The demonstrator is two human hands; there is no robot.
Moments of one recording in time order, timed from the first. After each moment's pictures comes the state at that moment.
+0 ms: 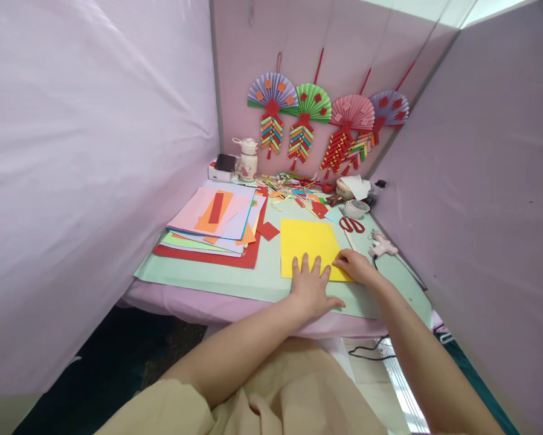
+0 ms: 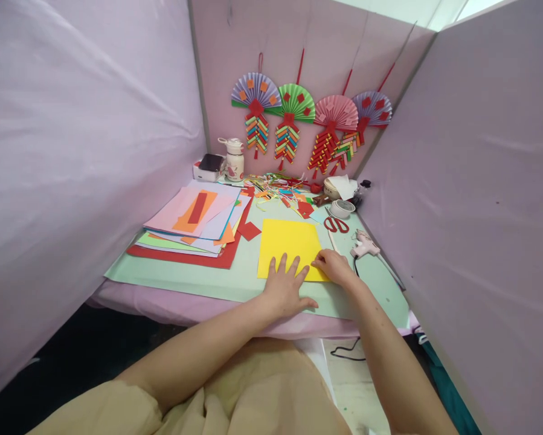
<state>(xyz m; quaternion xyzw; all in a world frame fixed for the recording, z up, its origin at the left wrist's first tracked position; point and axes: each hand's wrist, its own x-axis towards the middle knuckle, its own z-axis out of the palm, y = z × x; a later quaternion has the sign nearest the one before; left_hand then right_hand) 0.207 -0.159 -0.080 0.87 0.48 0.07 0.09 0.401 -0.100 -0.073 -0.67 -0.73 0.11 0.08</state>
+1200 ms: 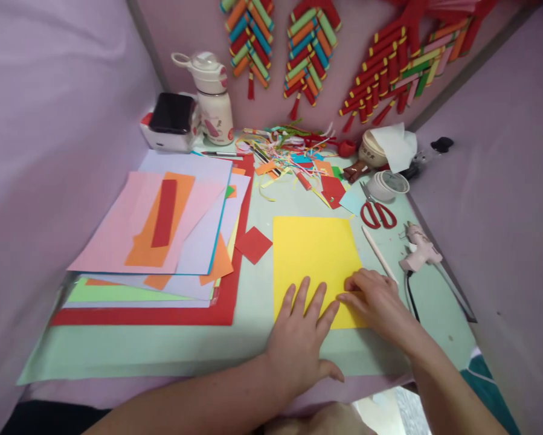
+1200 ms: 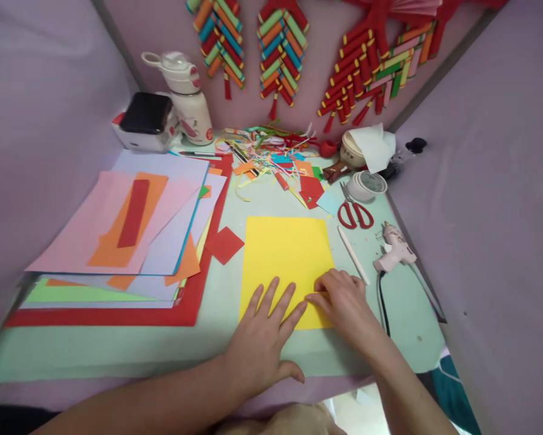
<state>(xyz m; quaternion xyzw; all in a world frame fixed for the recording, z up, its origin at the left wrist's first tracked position) 0.170 -0.120 -0.069 0.91 0.37 0.02 0.20 0.384 -0.098 -0.060 -0.66 -0.73 0.16 0.04</state>
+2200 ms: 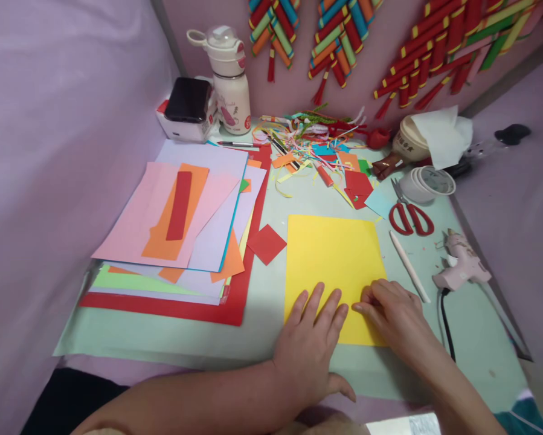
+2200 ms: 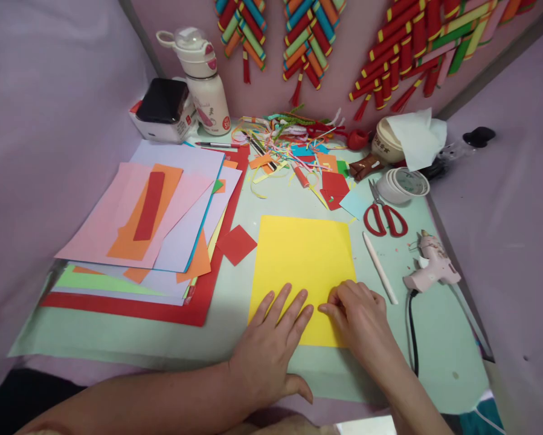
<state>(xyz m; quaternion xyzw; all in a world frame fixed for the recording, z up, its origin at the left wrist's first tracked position) 0.168 -0.120 -0.068 0.91 0.38 0.02 0.18 0.379 -0.096 -0.065 -0.66 -0.74 0.16 0.06</state>
